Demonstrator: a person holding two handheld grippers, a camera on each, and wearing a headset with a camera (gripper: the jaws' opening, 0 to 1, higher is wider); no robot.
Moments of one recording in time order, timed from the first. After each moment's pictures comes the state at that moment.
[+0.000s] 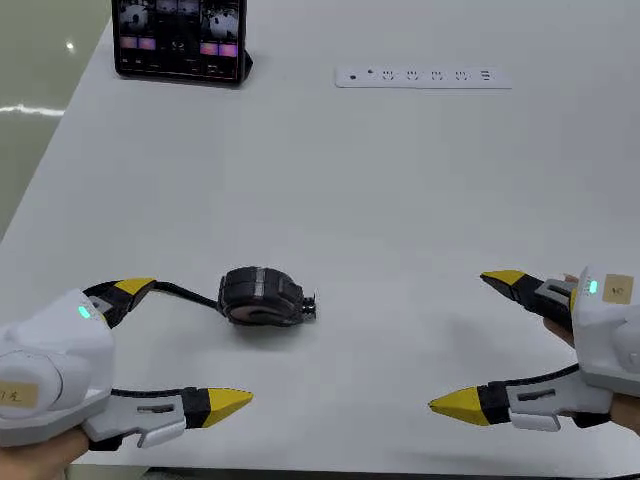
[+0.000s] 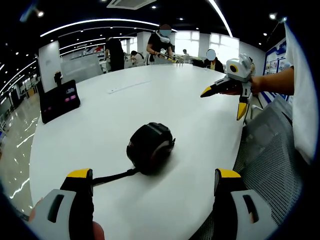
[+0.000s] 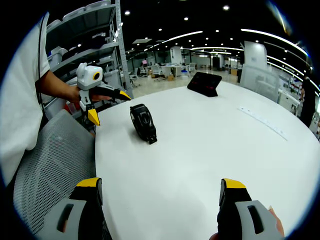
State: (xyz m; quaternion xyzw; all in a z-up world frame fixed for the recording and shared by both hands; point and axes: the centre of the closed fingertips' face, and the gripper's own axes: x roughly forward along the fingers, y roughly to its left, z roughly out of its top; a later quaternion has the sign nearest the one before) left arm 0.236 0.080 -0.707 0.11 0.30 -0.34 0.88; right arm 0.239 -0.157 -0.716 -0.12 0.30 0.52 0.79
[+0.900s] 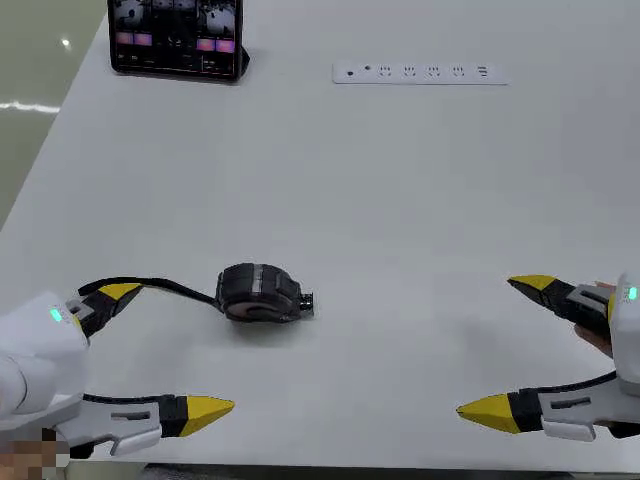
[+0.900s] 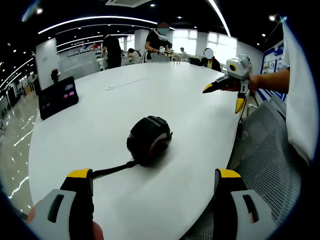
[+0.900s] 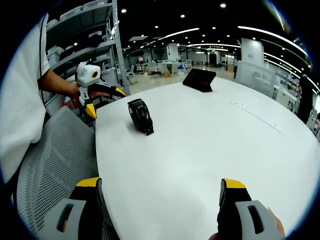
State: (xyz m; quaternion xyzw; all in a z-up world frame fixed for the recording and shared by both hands) left arm 0.222 0.088 -0.707 0.11 0.31 -0.35 0.87; right arm 0.228 -0.185 -0.715 -0.13 0.31 0.50 0.80
